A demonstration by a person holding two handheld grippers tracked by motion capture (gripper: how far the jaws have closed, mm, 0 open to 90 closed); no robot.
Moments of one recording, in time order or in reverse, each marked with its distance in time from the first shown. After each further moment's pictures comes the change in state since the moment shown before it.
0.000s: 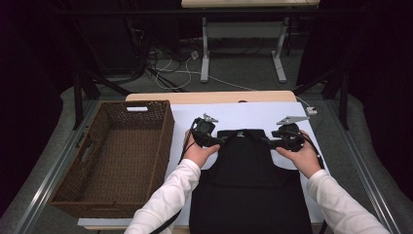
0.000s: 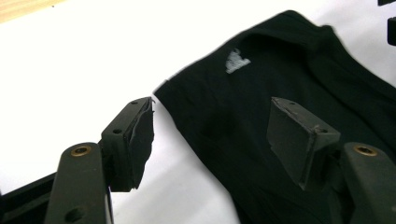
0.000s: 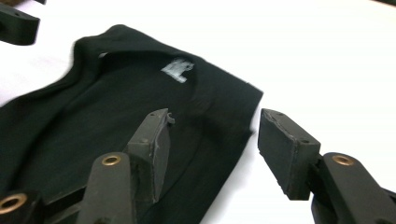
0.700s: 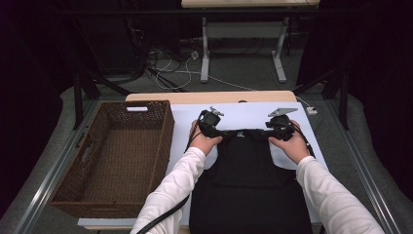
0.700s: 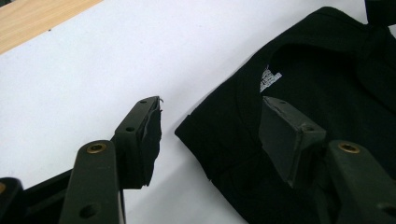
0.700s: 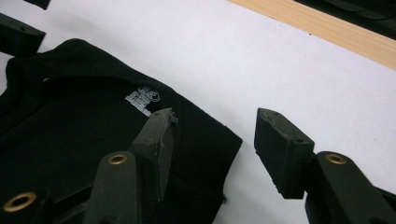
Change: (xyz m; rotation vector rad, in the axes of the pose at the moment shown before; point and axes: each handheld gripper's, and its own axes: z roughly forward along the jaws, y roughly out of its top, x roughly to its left) left arm 0.012 0.020 0.033 0.034 0.008 0.096; right arm -0.015 0.019 0.040 -0.016 -0.029 -0.067
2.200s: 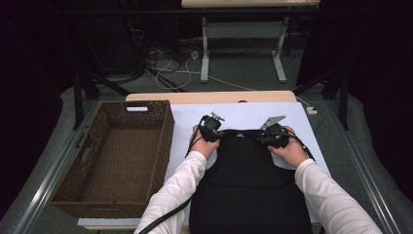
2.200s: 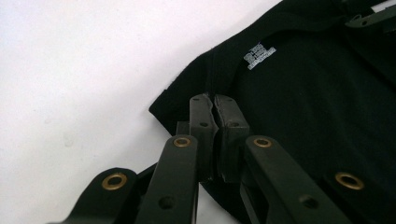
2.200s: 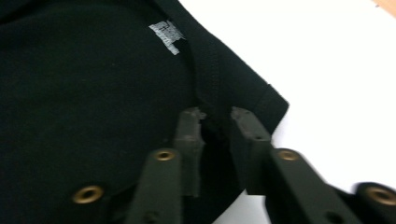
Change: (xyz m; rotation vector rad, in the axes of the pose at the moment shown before) left arm -0.002 -0.014 0.013 0.047 -0.041 -0.017; right arm 0.014 -0.018 0.015 0.150 0.042 -0.210
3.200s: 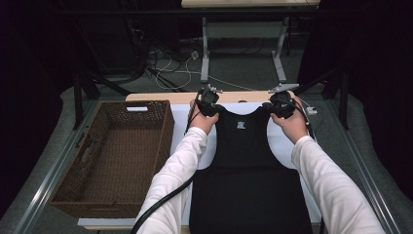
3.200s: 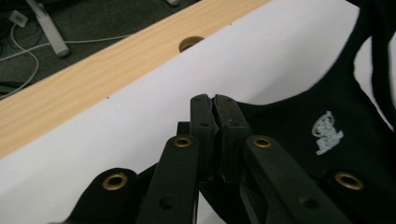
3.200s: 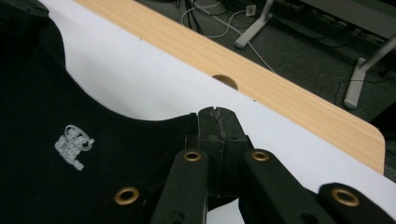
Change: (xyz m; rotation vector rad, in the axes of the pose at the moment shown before) left arm 0.028 0.072 -0.045 -0.115 0.087 -0.012; right arm -0.046 0.075 -0.049 -0.179 -0.151 0.188
